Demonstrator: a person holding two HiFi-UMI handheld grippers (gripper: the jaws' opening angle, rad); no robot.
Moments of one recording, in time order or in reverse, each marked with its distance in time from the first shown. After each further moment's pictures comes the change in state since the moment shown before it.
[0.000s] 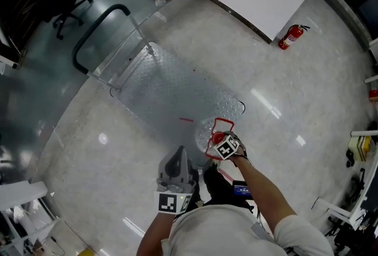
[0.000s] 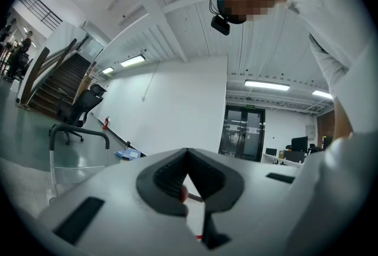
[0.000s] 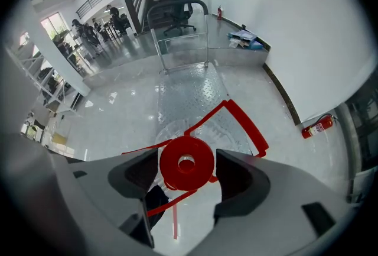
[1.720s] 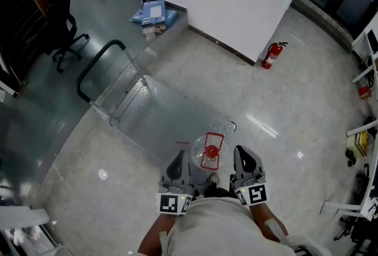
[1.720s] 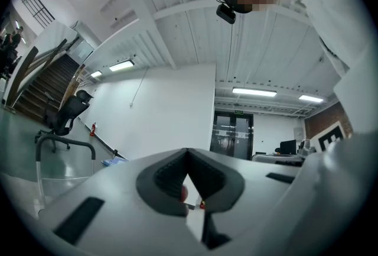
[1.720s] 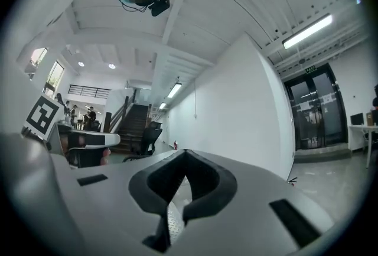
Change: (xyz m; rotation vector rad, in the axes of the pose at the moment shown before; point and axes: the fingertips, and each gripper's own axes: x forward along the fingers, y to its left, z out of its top) left arm -0.005 -0.040 0.054 0.025 -0.064 -0.102; right arm -0.439 0.021 0.086 0.190 -1.291 -0.452
